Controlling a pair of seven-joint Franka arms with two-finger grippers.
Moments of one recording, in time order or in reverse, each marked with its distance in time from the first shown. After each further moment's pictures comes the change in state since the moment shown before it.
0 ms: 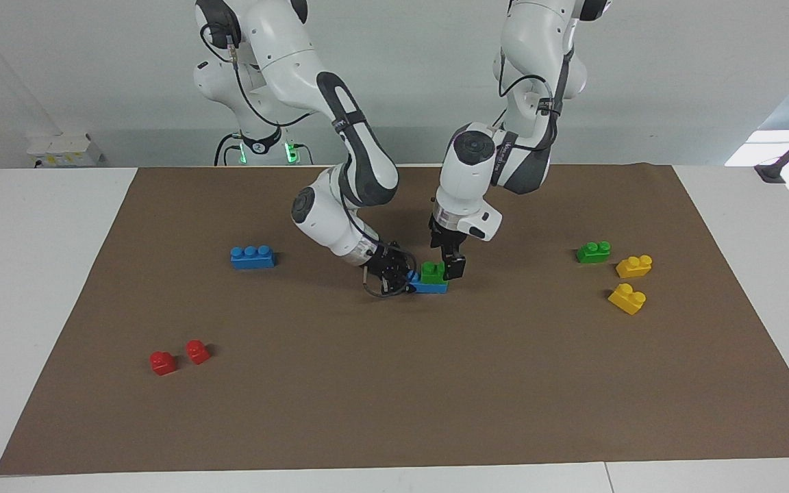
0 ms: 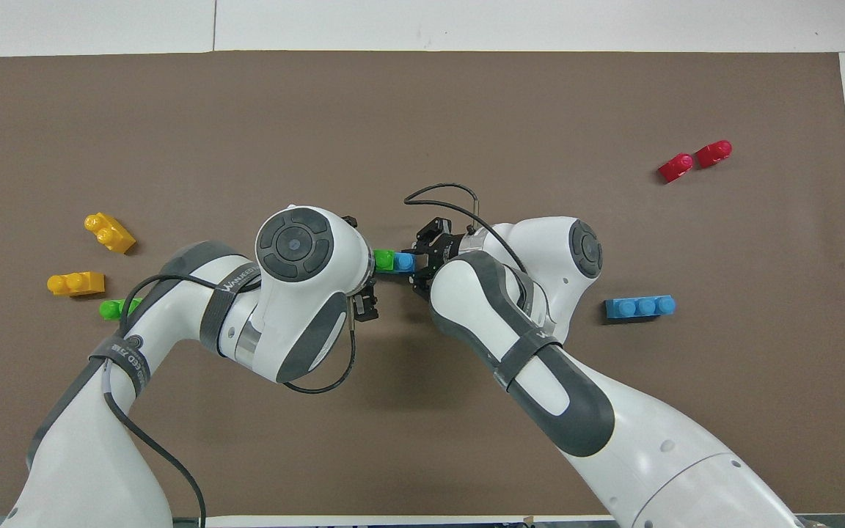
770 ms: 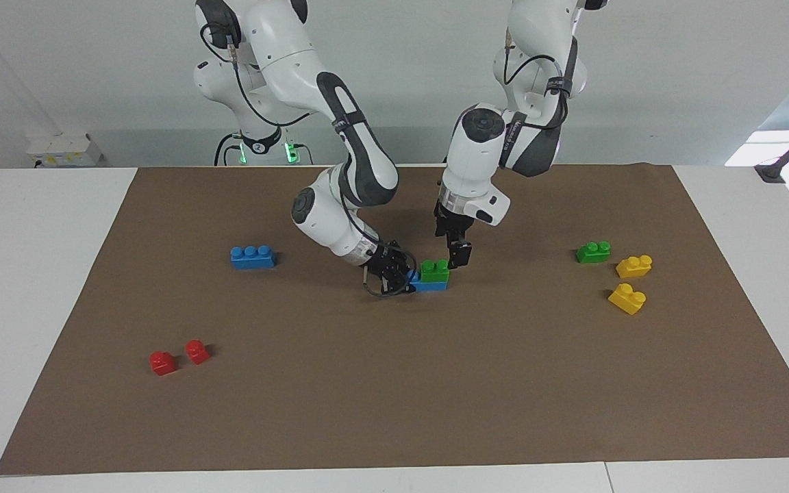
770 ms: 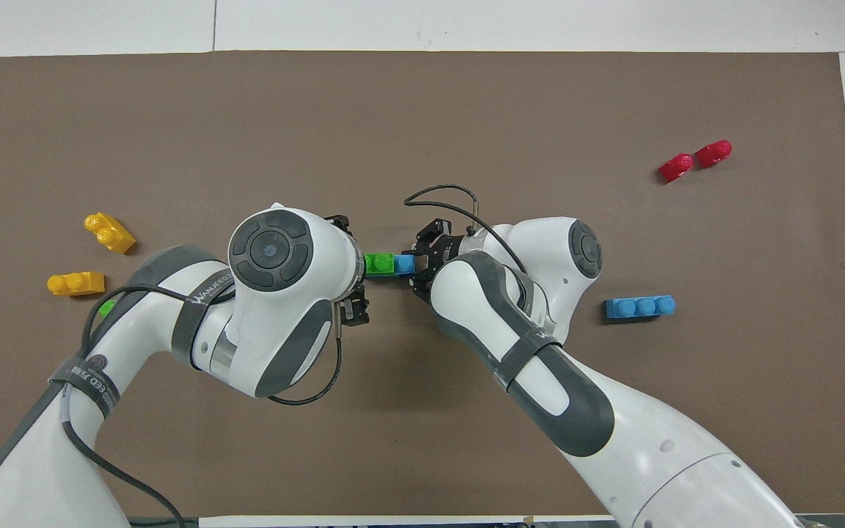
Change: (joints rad) left arm 0.009 -0.080 -0.001 -0.018 -0.003 -0.048 0.029; right arm 0.000 0.000 0.000 -0.002 0.000 -0.014 0.000
